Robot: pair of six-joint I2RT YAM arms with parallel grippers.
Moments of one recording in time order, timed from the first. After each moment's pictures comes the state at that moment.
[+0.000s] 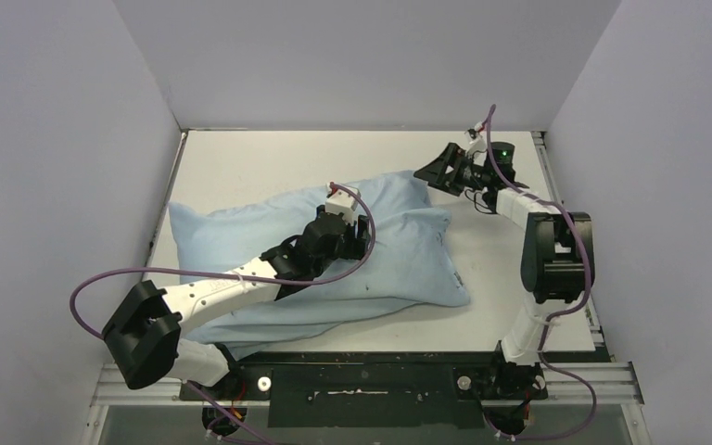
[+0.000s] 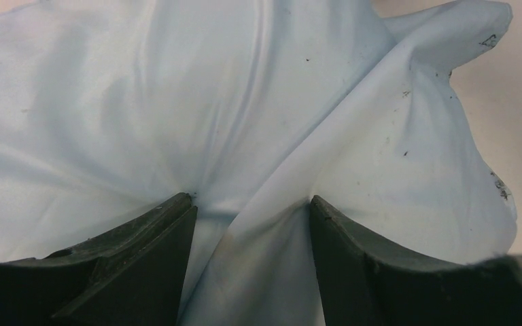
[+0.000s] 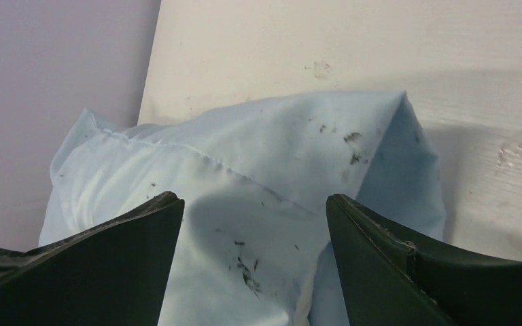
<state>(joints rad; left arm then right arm) -0.90 1.38 0.87 0.05 -0.35 -0.39 0.00 1.83 1.15 0.20 -0.83 0.60</state>
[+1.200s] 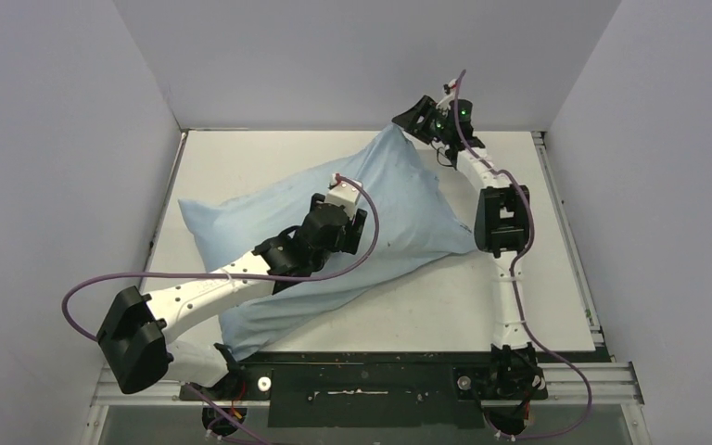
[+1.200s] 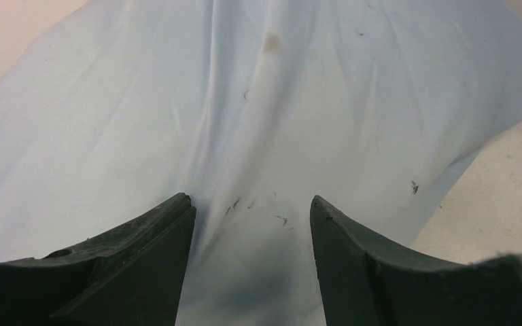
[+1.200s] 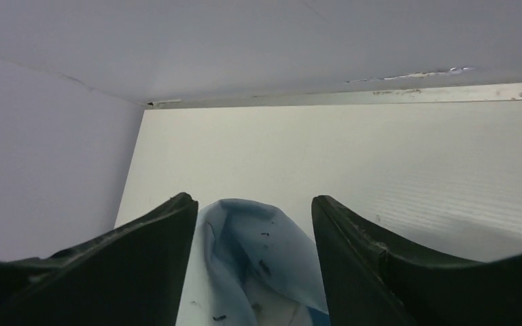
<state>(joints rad) -0.91 1.34 0.98 -0.13 -0.48 -0.22 0.13 2.58 2.20 0.15 -0.54 0.75</state>
